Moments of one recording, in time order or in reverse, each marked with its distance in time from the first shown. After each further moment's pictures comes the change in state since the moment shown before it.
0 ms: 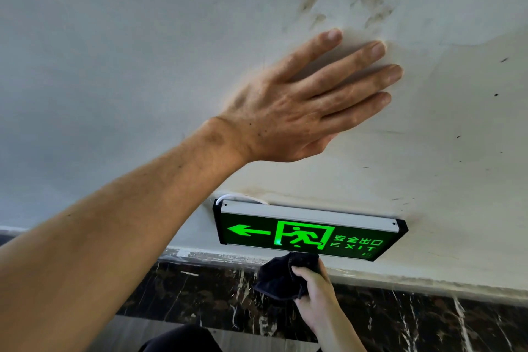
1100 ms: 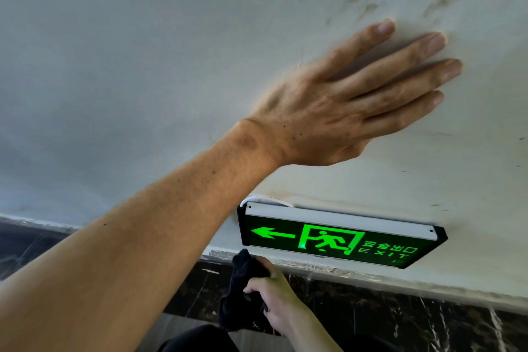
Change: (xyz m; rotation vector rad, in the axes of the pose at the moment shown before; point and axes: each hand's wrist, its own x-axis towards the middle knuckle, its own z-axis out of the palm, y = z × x) left_hand 0.000 0.001 0.004 0.003 0.011 -0.001; right_hand -0.026 0.053 0.087 -0.530 -0.314 0.129
